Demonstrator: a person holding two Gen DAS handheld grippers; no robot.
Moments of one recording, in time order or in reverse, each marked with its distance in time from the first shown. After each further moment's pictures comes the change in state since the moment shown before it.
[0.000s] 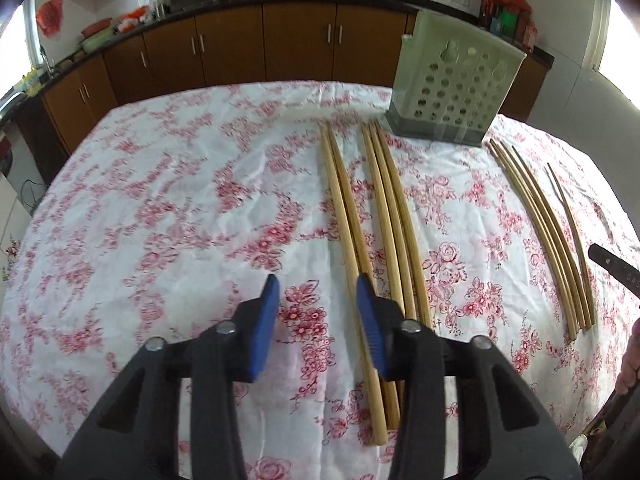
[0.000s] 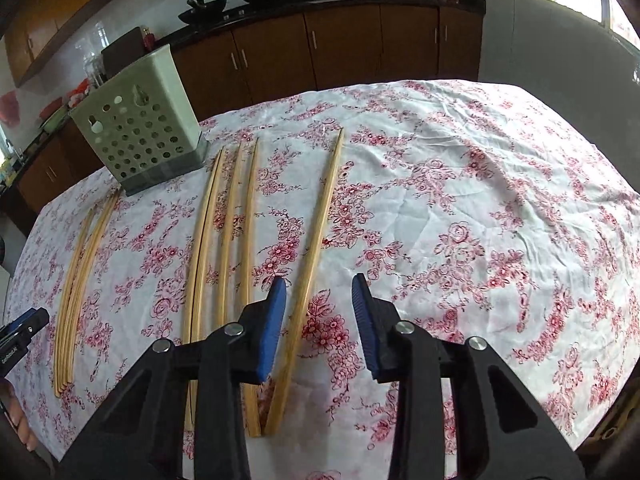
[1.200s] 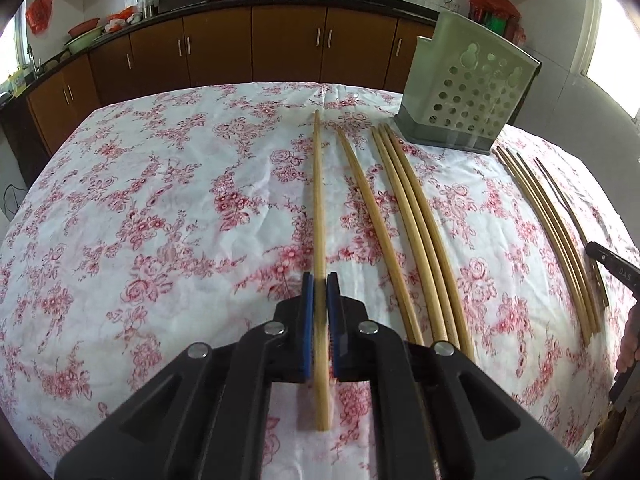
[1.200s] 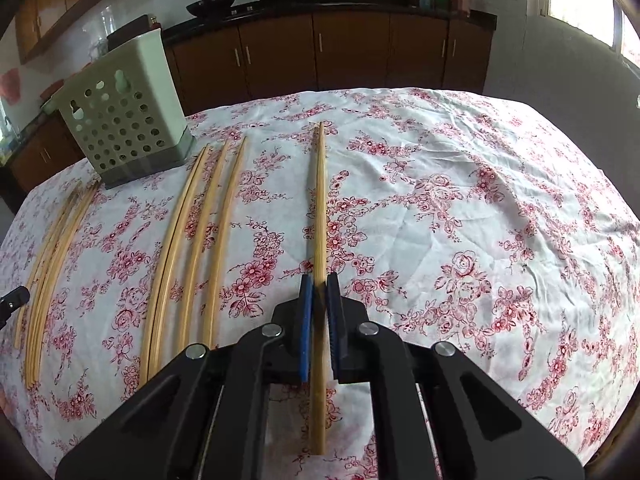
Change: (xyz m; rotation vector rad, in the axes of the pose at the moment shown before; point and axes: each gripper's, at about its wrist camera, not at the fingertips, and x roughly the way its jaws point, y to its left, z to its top) left arm 0.021 0.025 0.007 0.019 -0.037 -0.052; right arm 0.020 -0.006 0.005 -0.068 -0.043 -0.036
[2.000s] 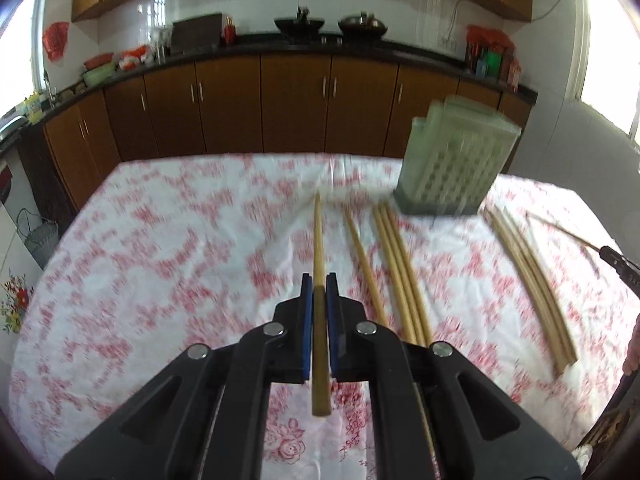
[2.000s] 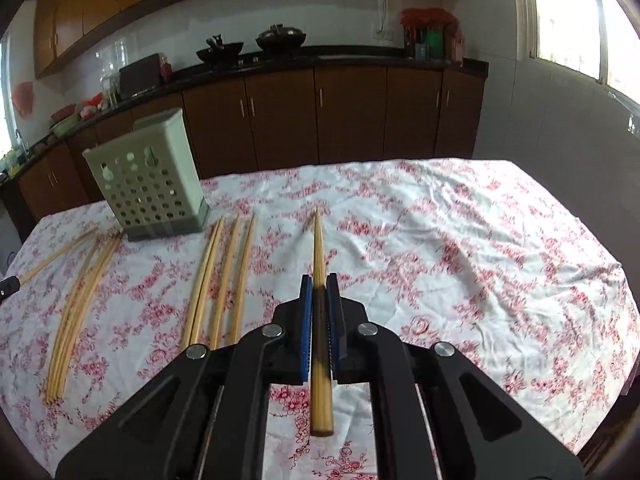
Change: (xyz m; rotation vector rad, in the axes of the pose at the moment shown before) left arm -0.065 0.006 0.032 -0.003 -0.194 0.032; right arm -0.069 -0.006 0.027 -0.012 -0.241 -0.001
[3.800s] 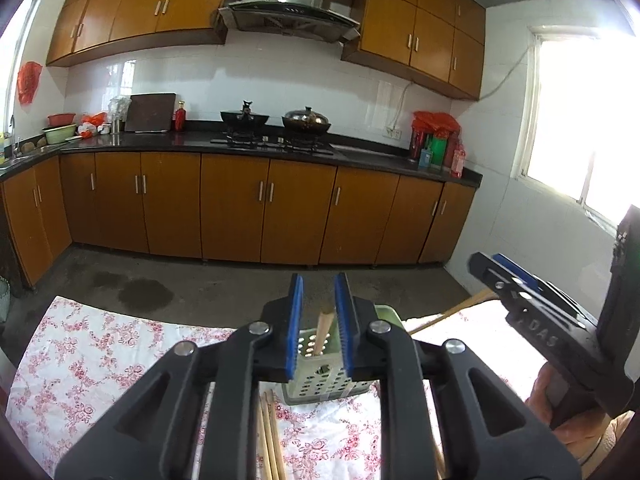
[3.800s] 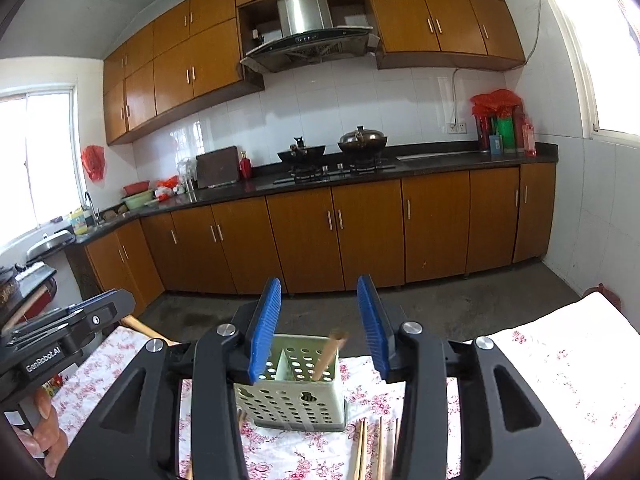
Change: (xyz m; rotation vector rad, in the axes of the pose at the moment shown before) left arm -0.025 -0.088 0.163 -0.013 -0.291 -0.205; right arm -0.023 0.095 0.149 -0.008 -0.310 0.283
